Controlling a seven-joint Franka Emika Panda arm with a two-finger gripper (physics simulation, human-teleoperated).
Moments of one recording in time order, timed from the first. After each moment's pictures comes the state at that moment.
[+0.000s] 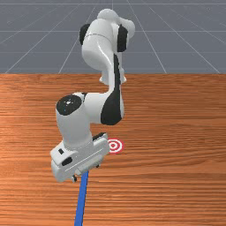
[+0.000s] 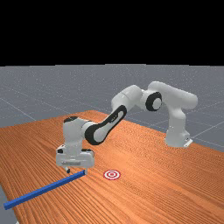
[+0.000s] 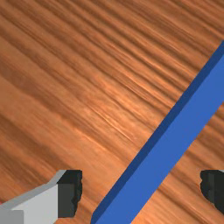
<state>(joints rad) -0.11 1.21 -0.06 -0.87 0.15 2.06 -0.06</state>
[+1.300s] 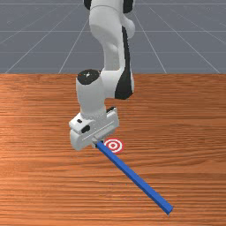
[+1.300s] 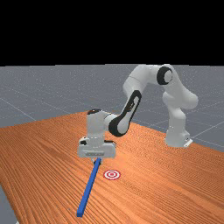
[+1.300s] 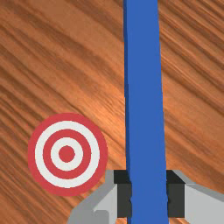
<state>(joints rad) -0.04 0.73 -0.06 -1.70 0.15 2.42 -0.13</state>
